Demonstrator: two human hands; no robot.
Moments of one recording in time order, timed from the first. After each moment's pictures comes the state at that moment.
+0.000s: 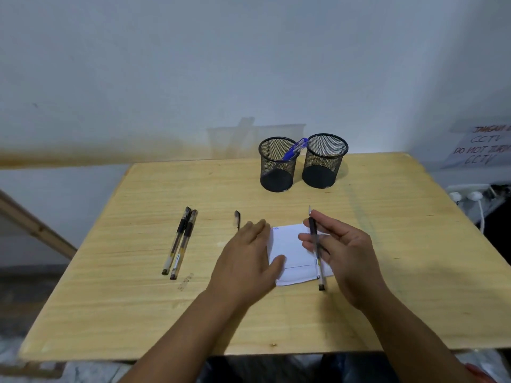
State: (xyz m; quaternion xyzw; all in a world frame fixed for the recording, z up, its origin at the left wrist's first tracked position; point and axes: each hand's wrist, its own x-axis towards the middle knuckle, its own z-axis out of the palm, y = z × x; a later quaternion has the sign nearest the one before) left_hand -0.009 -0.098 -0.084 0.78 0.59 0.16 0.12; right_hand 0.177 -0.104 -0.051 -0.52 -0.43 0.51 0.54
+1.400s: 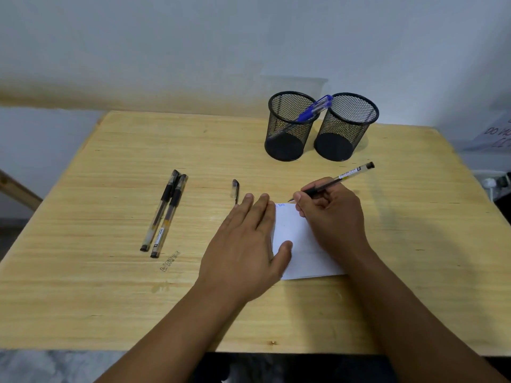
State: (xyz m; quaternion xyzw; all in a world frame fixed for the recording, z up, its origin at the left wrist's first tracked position) left_hand -0.007 -0.097 -0.098 0.79 0.59 0.11 0.09; right_hand 0.157 -0.041 -0.090 -0.62 -0.62 0.24 0.41
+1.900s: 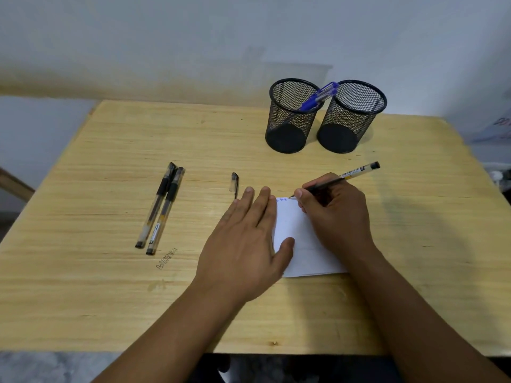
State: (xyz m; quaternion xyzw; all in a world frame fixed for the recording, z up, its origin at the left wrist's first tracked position) left_hand -0.008 -0.098 -0.098 0.80 0.59 0.10 0.08; right_hand 0.158 -0.043 -0.094 -0.63 -0.64 0.22 0.39
